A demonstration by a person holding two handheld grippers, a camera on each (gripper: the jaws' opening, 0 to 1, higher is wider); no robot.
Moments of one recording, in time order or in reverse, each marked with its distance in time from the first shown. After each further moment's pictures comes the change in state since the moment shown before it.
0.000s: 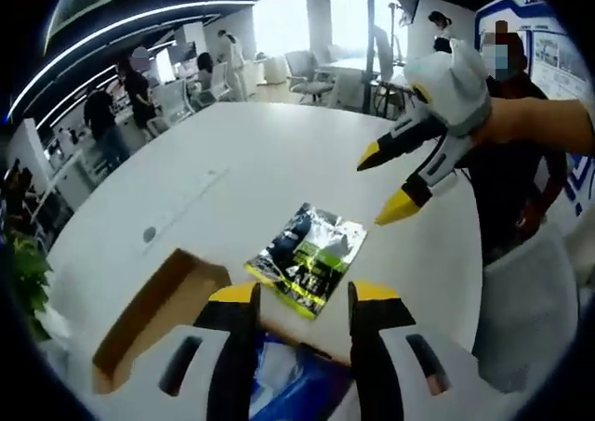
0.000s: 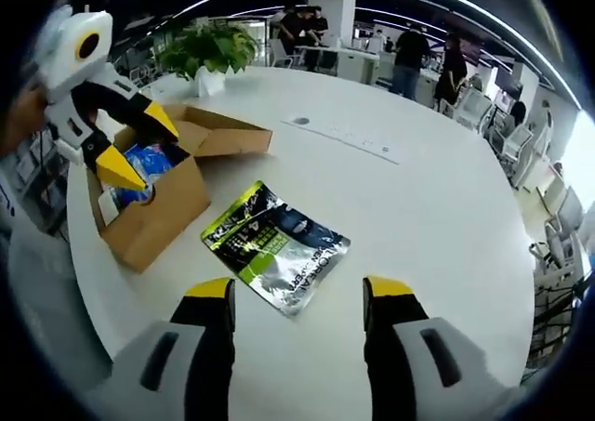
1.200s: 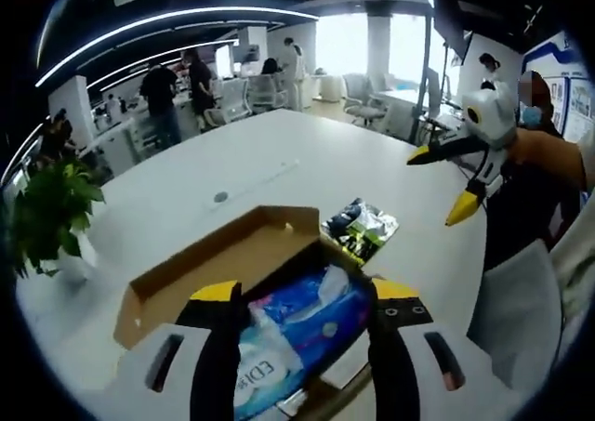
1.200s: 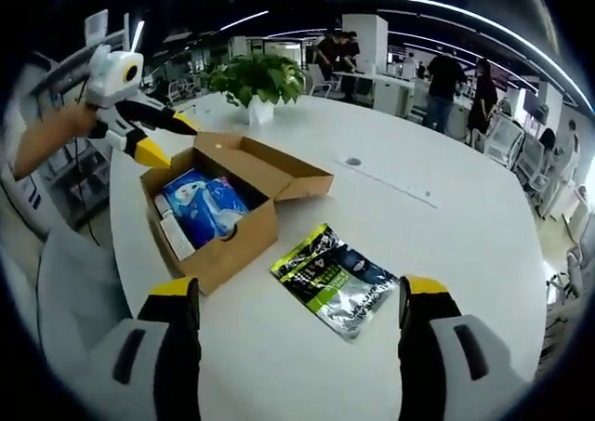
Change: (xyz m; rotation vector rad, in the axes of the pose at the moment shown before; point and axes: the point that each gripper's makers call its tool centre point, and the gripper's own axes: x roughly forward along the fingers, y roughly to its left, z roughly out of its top) left arm -0.105 0.051 -0.057 -0.208 -0.080 0.167; right arm -0.030 0.072 0.042 -0.088 -0.118 0.164
